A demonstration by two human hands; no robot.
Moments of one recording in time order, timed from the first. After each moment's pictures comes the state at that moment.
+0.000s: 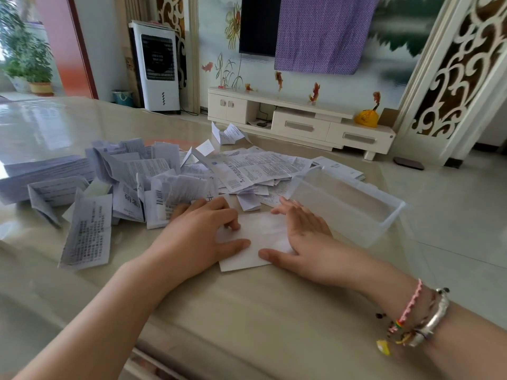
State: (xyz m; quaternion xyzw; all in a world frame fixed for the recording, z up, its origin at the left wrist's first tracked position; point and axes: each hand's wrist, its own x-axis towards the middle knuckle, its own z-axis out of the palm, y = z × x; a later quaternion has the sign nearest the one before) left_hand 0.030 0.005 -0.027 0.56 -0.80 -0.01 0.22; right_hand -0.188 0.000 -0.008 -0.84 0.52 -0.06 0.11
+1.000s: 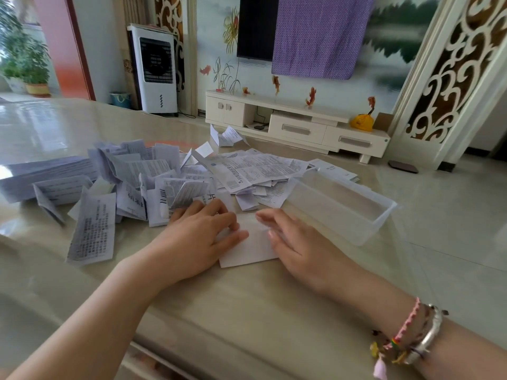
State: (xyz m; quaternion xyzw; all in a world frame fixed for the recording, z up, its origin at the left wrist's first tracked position) left_hand 0.029 0.019 -0.020 0.57 -0.81 -0.02 0.16; right_hand -0.179 0.028 -0.003 -0.84 0.46 -0.22 0.17
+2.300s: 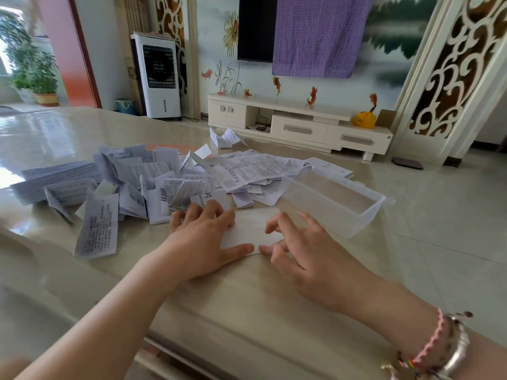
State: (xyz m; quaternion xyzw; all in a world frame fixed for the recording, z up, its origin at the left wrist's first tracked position) left_hand 0.004 0.032 -0.015 0.64 -0.76 0.00 0.08; right_hand -0.199 0.062 0.006 -0.89 0.40 -0.19 0.08
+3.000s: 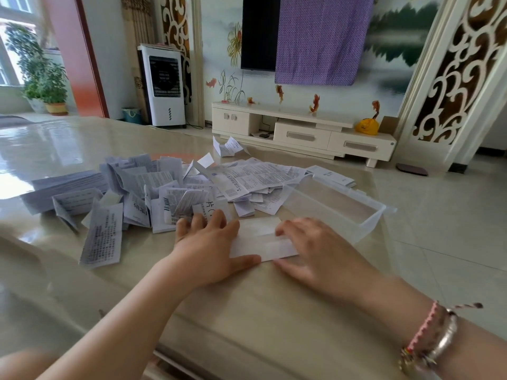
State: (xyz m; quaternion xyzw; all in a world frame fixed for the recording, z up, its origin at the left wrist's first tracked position) left_hand -0.009 0.035 -0.007 0.67 -0.75 0.01 0.02; right_hand -0.219 0.031 0.001 -0.90 0.40 -0.17 -0.07
